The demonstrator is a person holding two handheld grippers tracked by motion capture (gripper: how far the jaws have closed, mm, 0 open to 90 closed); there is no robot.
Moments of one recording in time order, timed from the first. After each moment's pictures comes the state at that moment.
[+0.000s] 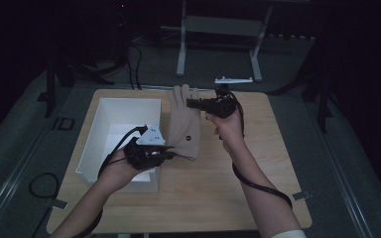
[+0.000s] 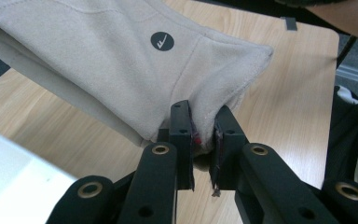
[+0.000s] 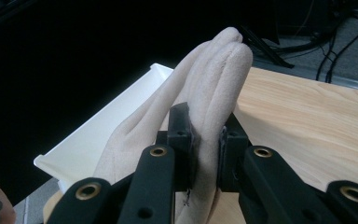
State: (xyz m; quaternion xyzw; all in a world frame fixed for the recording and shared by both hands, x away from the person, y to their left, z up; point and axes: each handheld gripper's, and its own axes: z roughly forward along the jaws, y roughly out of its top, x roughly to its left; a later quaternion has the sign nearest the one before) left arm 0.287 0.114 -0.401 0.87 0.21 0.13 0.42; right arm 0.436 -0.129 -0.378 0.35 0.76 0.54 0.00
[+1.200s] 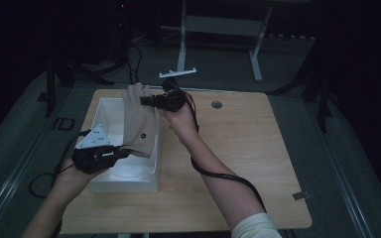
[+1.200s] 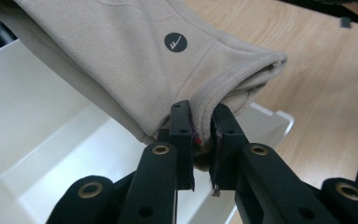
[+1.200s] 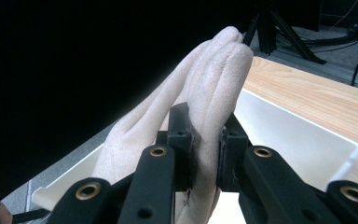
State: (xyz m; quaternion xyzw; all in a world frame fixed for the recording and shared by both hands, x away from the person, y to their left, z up) left arm 0.268 0.225 -0.421 0.83 0.31 0.17 0.43; right arm 0.445 0.006 -0.380 0.32 0.80 0.51 -0.01
